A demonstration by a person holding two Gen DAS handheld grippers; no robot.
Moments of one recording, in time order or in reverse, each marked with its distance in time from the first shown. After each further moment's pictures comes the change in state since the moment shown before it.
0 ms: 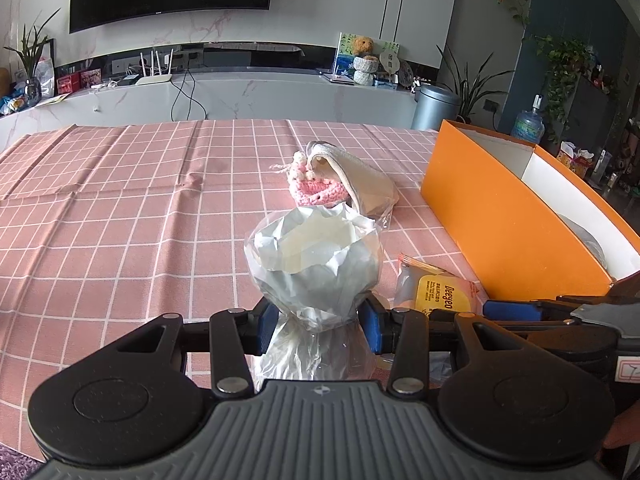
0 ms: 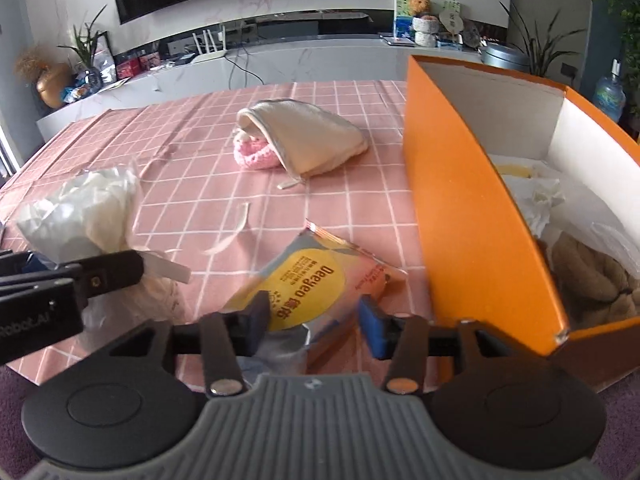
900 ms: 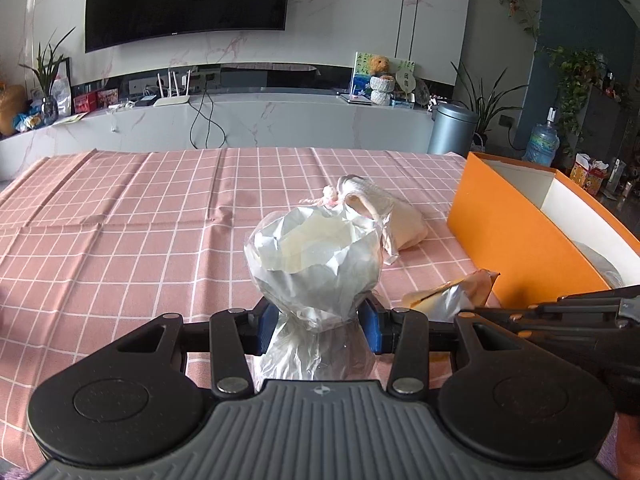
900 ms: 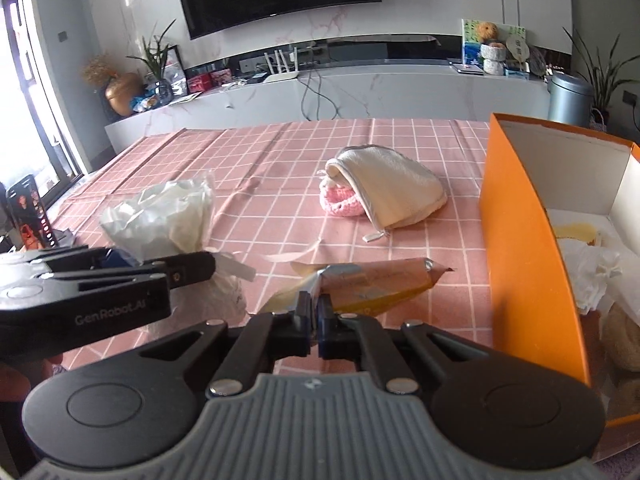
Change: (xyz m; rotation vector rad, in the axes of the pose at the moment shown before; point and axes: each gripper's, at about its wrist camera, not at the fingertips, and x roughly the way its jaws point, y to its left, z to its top) left arm -0.011 0.011 0.021 0.014 -0.054 0.058; right arm -0.022 0.019 0.030 -0.073 -0.059 0.213
